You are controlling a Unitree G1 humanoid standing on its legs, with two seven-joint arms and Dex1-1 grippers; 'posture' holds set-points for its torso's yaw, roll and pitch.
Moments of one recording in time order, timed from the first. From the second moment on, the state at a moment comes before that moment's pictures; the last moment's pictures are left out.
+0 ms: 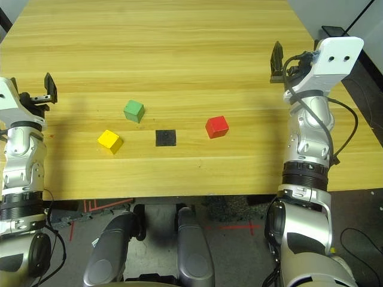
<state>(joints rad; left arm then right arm) -0.48 0.33 0.30 0.12 -0.15 0.01 0.05 -0.75 -0.55 -0.35 0.49 0.22 -0.13 0.23</state>
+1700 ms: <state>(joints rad) -0.65 0.55 0.11 0.18 -0.59 0.20 -1.26 -0.17 -0.52 -0.26 -0.36 0.53 0.65 0.38</state>
